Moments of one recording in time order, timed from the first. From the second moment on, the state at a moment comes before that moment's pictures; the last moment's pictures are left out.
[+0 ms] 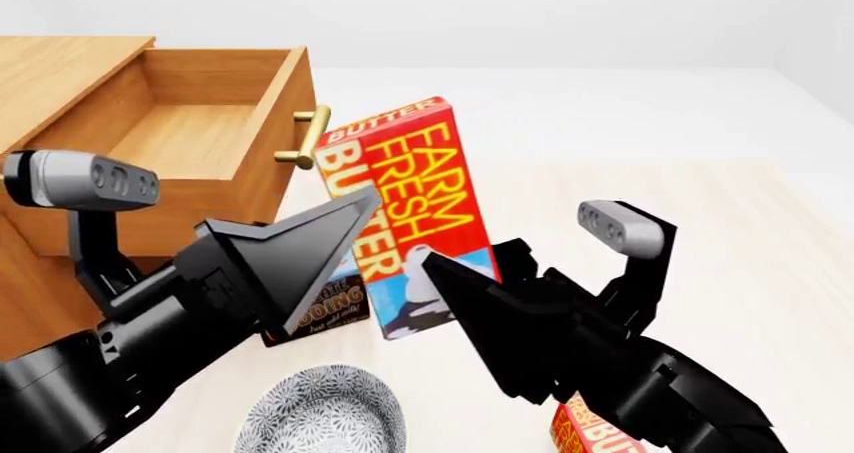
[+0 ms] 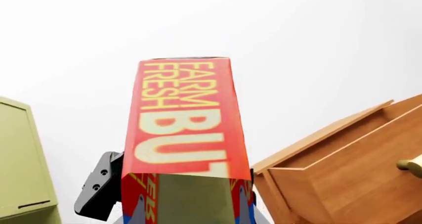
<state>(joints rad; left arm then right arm) -0.53 -0.79 0.29 0.49 -1.98 -0.42 0.00 0.47 0.39 -0.24 -0.17 1.42 0.53 -0.66</state>
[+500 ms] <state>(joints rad) -0.57 -0.78 0.31 0.47 -1.98 -0.44 0.00 0.48 0.40 -0.25 -0.18 1.42 0.53 -0.65</state>
